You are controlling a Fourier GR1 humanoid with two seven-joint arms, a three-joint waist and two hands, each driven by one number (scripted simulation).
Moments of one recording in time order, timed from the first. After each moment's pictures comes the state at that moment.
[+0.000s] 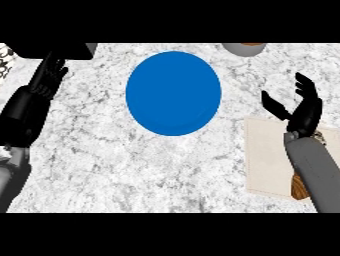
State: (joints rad) left arm -0.31 0.50 -0.17 -1.57 0.26 0.18 0.05; right arm -0.50 -0.29 0.08 -0.90 0.12 -0.91 0.05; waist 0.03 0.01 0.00
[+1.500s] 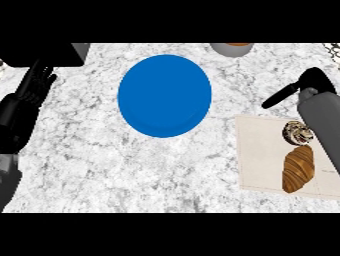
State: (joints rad) left arm -0.24 0.49 -0.09 -1.57 0.25 0.12 0.04; right arm -0.80 -0.48 0.26 -0.78 0.35 -0.14 1.09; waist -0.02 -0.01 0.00
